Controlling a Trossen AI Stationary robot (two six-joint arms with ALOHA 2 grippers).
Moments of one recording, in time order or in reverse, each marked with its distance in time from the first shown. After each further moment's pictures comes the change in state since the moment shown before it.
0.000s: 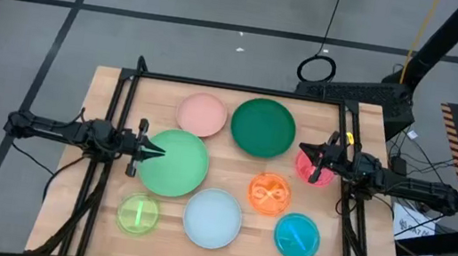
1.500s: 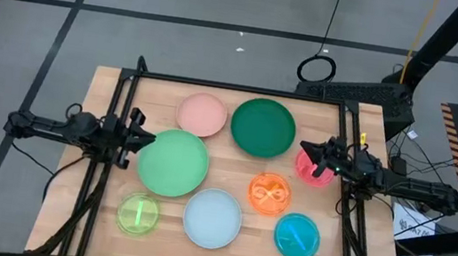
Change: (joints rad) left arm 0.001 -0.001 0.000 0.422 -0.020 -0.194; right arm 0.000 0.000 0.000 0.019 0.037 0.539
